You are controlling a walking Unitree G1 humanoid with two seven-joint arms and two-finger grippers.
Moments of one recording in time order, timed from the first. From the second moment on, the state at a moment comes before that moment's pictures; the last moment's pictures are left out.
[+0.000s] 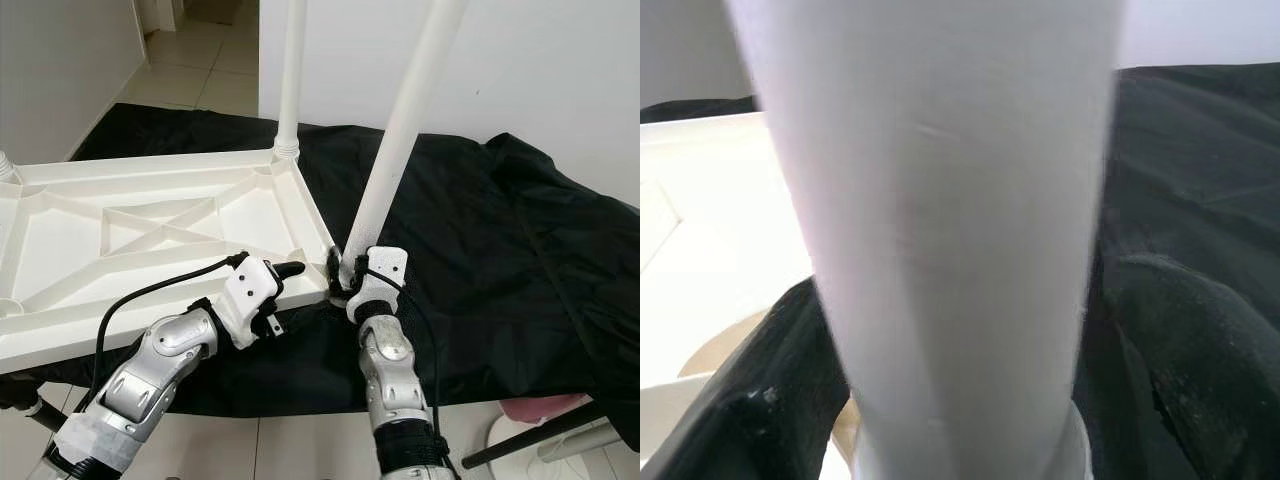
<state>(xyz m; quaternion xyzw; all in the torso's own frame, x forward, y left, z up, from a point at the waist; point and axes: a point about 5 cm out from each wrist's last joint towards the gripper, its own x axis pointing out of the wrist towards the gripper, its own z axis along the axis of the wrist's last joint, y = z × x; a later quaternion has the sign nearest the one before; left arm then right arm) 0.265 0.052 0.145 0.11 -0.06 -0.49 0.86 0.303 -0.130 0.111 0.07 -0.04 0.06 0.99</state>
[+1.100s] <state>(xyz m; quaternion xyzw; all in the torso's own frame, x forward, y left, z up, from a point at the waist) 0.265 0.054 0.142 0.13 -0.05 -0.50 0.86 0.334 -0.148 0.111 -0.04 -0.03 0.28 0.96</state>
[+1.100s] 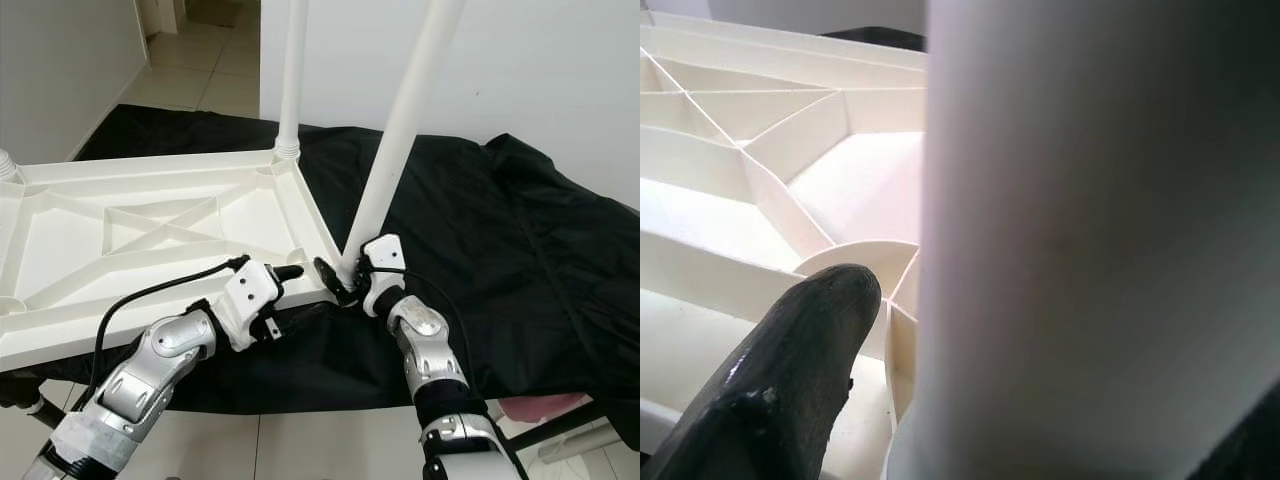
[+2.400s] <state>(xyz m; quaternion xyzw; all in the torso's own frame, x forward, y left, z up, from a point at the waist) 0.269 0.054 0.138 0.13 -0.04 -0.50 0.86 0.328 -0.134 0.110 0.04 -0.05 0.08 0.99</state>
